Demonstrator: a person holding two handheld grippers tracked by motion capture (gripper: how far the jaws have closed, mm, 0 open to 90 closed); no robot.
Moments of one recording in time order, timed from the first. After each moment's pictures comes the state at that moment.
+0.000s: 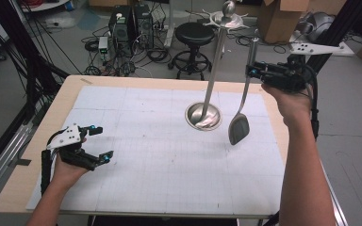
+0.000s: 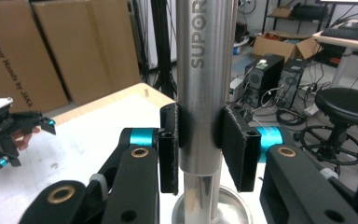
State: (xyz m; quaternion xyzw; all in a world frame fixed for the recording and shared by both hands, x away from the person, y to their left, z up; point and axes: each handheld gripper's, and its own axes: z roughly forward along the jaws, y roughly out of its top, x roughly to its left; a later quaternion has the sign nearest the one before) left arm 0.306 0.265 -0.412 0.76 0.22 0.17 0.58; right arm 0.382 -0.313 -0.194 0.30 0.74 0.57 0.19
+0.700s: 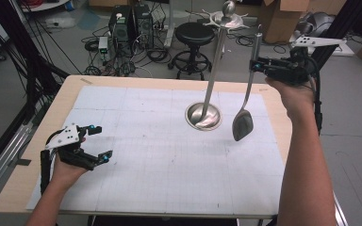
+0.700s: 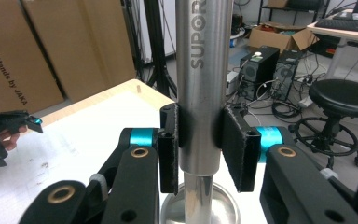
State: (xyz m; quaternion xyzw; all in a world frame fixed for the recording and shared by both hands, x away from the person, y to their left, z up) left arm 0.306 0.266 -0.410 0.76 0.22 0.17 0.59; right arm 0.401 -0.325 -0.191 0.32 0.74 0.56 0.19
